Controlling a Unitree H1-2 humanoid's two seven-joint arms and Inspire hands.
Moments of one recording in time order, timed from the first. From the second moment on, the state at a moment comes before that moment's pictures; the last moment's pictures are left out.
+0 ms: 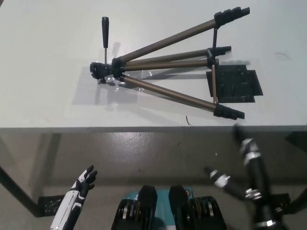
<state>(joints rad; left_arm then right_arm) 0.11 0.18 -0.05 0.00 0.09 -0.19 -0.07 -0.06 -0.04 0.07 0.02 -0.17 -0.39 -0.11</state>
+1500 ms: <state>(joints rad) 0.11 0.19 -0.06 -0.01 0.11 -0.20 -0.07 -1.42 -0.16 0.64 0.91 -0.63 0.05 0.26</state>
